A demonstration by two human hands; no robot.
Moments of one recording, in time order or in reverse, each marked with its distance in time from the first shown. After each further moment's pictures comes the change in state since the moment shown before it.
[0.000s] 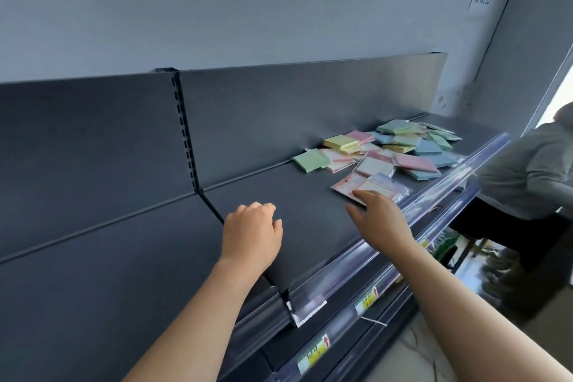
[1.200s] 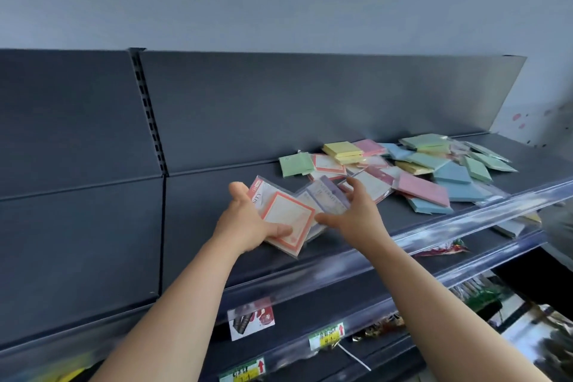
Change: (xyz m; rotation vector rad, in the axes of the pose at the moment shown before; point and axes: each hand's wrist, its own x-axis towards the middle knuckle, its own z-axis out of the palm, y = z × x) left_hand 0.058 0.104 0.047 -0.489 -0.083 -0.582; right_hand 0.101 0.089 0.004 0.641 -0.252 -0.058
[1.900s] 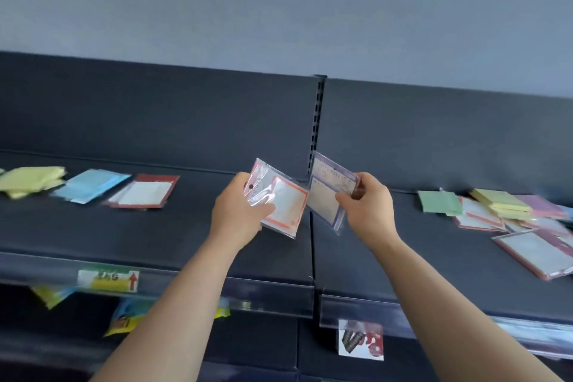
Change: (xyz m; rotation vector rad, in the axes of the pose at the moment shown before) left_hand -0.073 -0.127 -0.169 -0.279 0.581 -0.089; right_hand -0.035 -0.138 0.163 0.181 -0.169 -0.371
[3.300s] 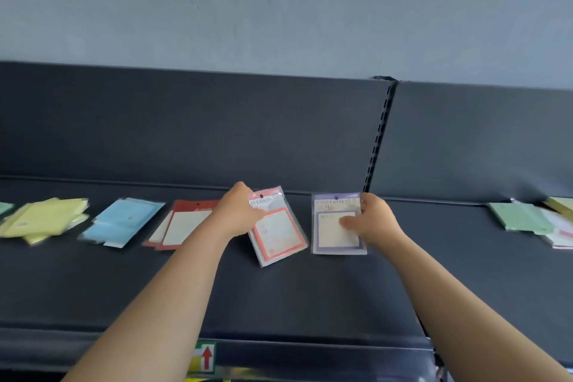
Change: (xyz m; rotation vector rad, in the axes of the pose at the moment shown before) left_hand 0.139 -0.064 -0.090 0.369 -0.306 -0.117; right_hand 0.053 -0.007 0.131 -0.181 -0.211 0.322
